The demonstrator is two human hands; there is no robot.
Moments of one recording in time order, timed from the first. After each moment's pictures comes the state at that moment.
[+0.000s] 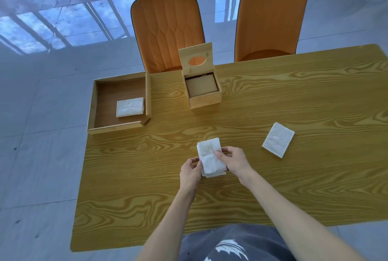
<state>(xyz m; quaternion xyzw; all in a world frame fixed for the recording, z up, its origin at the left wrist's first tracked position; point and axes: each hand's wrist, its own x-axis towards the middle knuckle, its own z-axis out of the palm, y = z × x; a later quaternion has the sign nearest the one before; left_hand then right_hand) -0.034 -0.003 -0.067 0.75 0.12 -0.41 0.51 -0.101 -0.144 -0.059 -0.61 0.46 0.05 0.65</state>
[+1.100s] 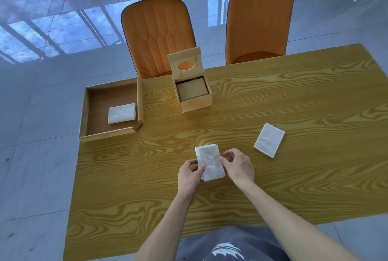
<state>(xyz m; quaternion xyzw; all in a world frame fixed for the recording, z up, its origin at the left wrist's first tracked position) -0.043 -0.014 -0.060 0.78 0.07 -0.40 0.47 -0.126 -0.151 -0.052 -0.77 0.50 0.03 0.39</state>
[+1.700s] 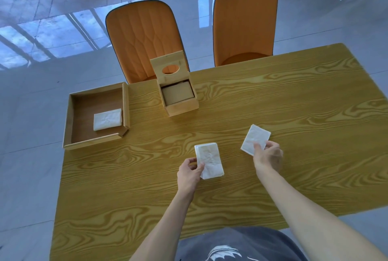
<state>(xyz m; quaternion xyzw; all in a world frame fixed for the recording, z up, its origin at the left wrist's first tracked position) -0.057 -0.054 -0.059 0.78 0.06 -0.40 0.48 -0.168 -0.244 -0.054 -0.55 0.74 -0.08 0.37</state>
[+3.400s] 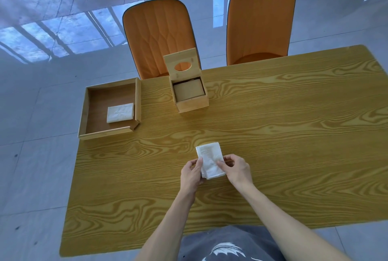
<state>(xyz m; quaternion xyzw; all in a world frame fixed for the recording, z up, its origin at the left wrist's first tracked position) -0.060 -0.038 -0.055 0.71 0.15 -0.42 0.54 -0.148 -0.164 -0.066 -0.71 0.47 0.03 0.51</state>
